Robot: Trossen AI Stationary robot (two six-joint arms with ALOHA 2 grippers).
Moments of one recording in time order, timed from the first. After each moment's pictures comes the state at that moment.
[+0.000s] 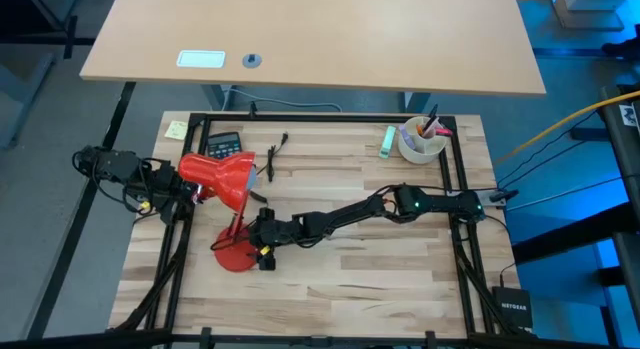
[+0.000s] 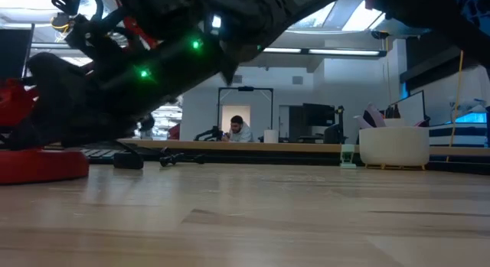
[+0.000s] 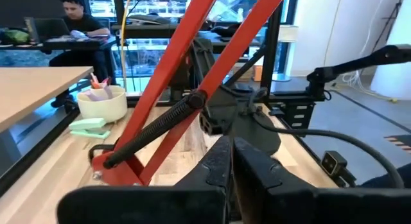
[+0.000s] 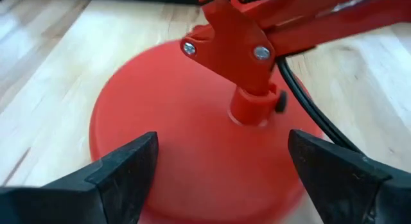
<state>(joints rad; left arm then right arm) -0.44 0.12 0.58 -0.54 -0.33 -0.05 0.18 2.59 2.03 0.02 0.09 0.02</state>
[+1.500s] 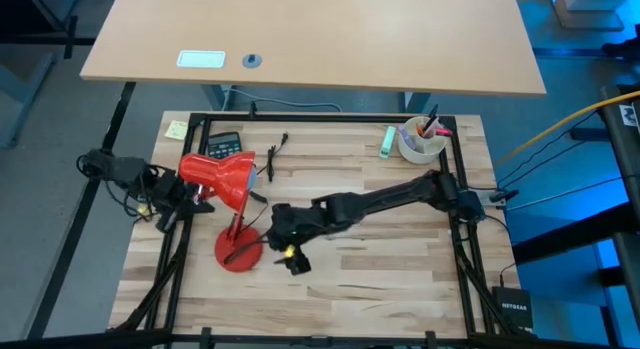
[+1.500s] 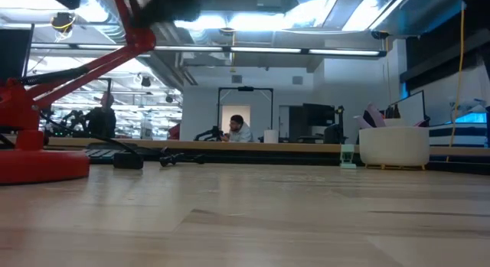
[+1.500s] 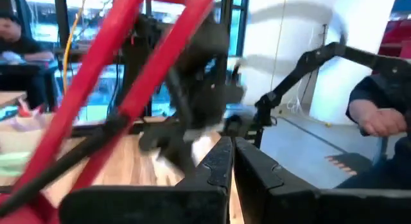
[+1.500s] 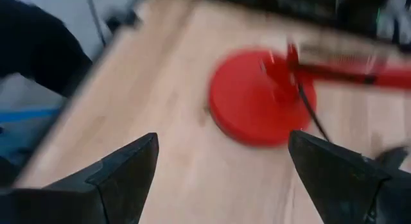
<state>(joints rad) -0.44 0.09 0.46 -0.32 -0.12 -0.07 0.22 2.20 2.03 -0.58 -0.11 -0.10</state>
